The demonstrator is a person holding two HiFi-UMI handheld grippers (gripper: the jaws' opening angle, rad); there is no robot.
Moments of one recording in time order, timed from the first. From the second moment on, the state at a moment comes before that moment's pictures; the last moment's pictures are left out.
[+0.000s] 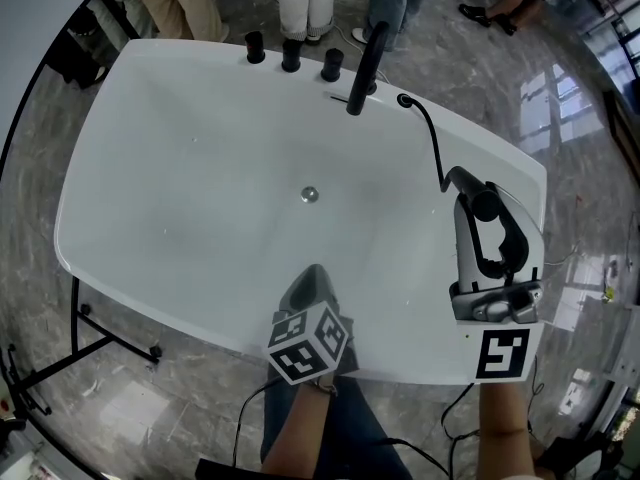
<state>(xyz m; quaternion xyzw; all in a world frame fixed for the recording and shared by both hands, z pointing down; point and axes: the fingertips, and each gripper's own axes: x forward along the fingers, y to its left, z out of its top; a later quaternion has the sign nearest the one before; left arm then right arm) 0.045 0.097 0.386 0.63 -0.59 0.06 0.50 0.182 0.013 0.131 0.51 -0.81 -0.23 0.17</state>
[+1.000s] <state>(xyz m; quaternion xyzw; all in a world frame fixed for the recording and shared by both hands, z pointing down) 0.056 0.073 0.382 0.64 -0.58 0.07 0.49 0.190 -0.018 0.049 0.54 -0.78 -0.30 0.10</state>
